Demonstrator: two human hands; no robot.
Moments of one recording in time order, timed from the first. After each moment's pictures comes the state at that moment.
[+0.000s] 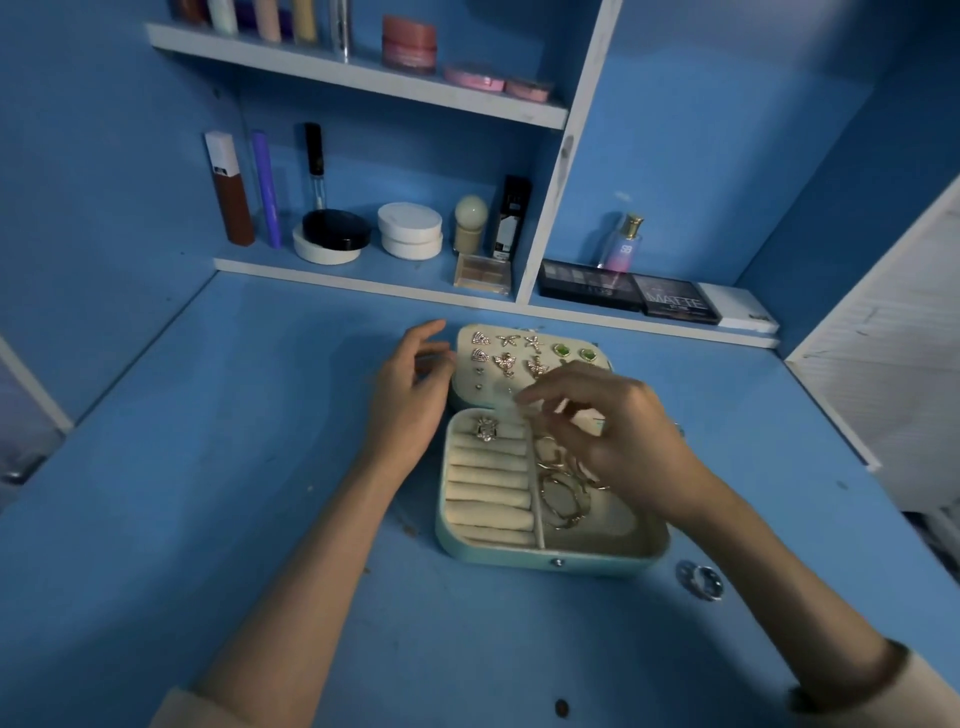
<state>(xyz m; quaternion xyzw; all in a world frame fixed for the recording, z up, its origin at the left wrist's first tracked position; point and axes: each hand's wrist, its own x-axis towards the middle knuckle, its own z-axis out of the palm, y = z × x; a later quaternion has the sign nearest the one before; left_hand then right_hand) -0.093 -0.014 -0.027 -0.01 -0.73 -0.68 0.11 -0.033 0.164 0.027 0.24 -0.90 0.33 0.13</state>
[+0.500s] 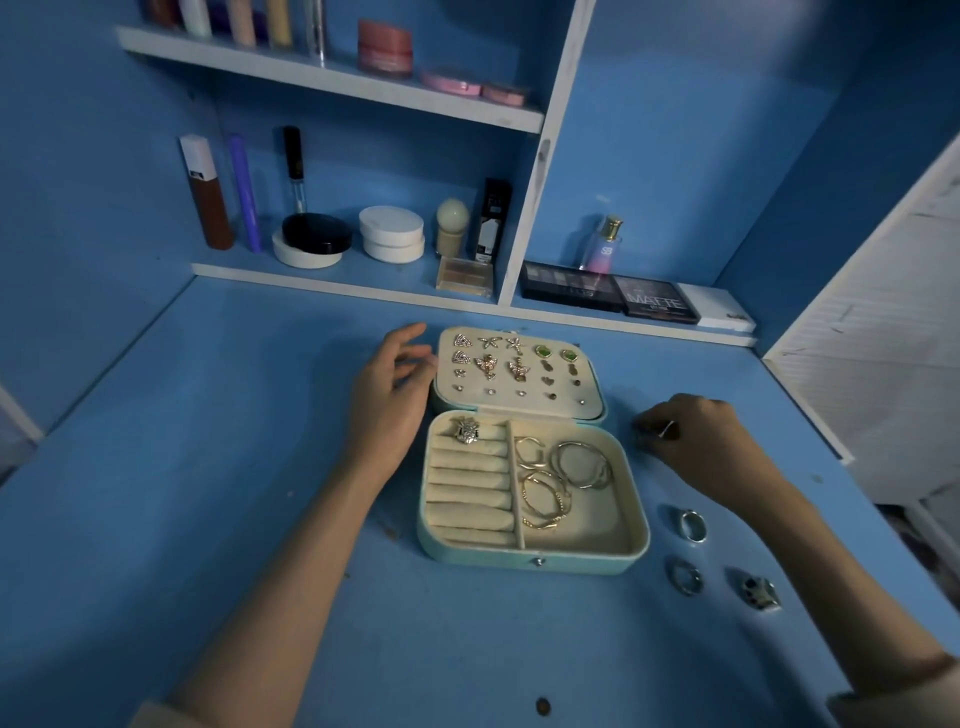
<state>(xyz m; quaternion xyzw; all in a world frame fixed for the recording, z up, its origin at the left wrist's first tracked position) -0.094 -0.013 -0.028 -0.01 -0.72 -0.68 0.11 -0.038 0.251 0.014 -0.06 -0.99 0.13 0.03</state>
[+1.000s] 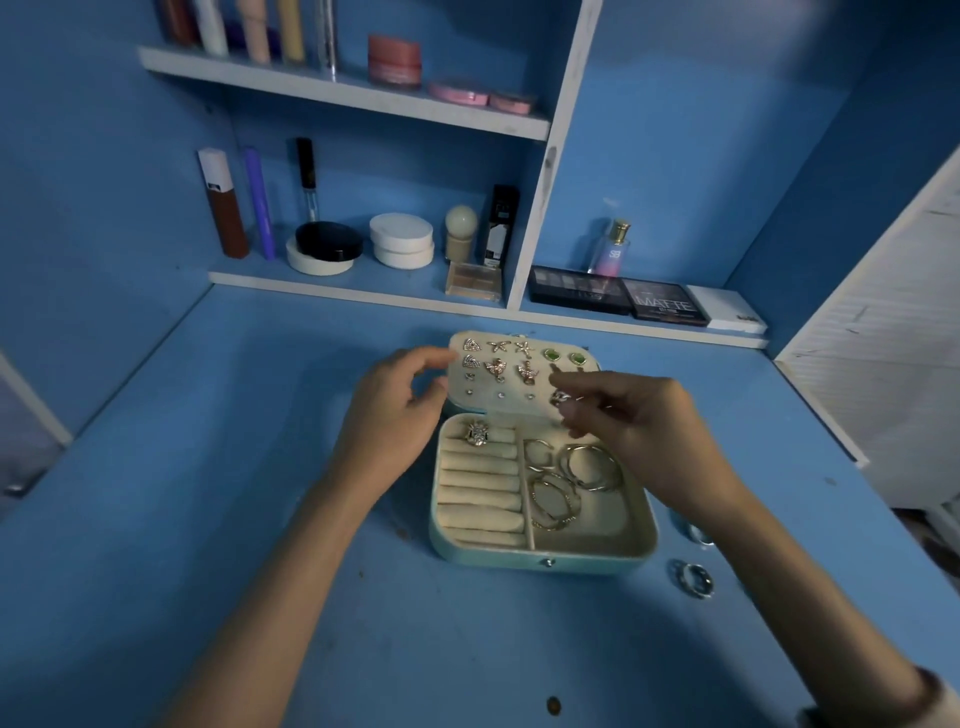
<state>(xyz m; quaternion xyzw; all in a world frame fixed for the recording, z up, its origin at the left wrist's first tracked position) -0.069 -0.025 -0.004 -0.09 -0.84 -0.53 0.12 -0.019 0.177 0.042 0.04 -0.88 0.47 0.07</state>
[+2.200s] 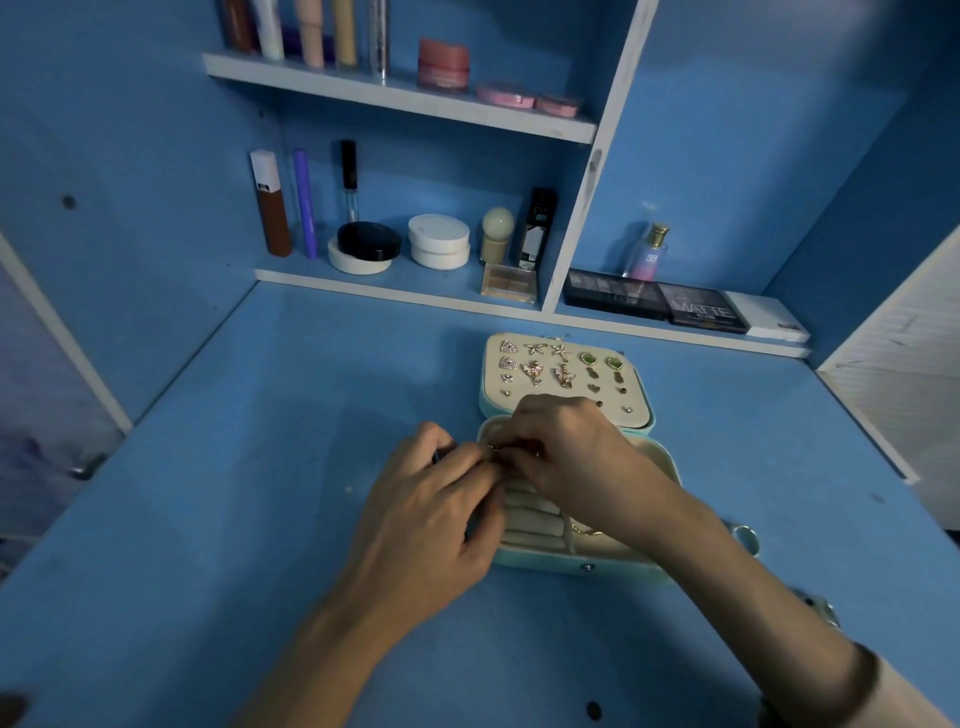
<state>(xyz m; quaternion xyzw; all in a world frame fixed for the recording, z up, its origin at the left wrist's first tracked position) 0.003 -0.040 -0.024 -0.26 -0.89 -0.23 0.27 -0.027 0.113 0.033 0.29 -0.93 0.20 0.06</state>
